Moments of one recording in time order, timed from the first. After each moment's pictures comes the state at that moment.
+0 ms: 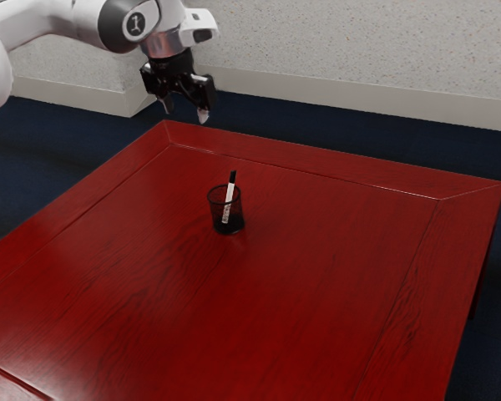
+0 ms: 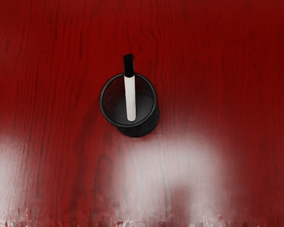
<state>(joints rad) 0.03 0.22 -0.14 -1.38 0.16 1.82 -0.11</state>
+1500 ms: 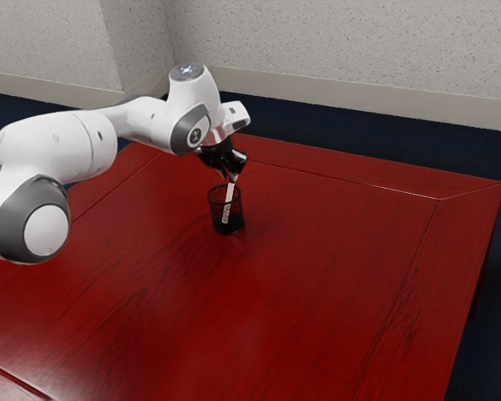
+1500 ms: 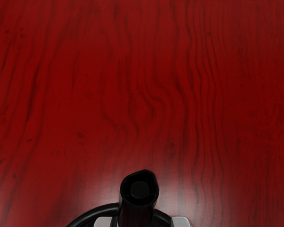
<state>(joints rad) 0.08 0.79 -0.11 -1.15 0.16 2.27 -0.13</state>
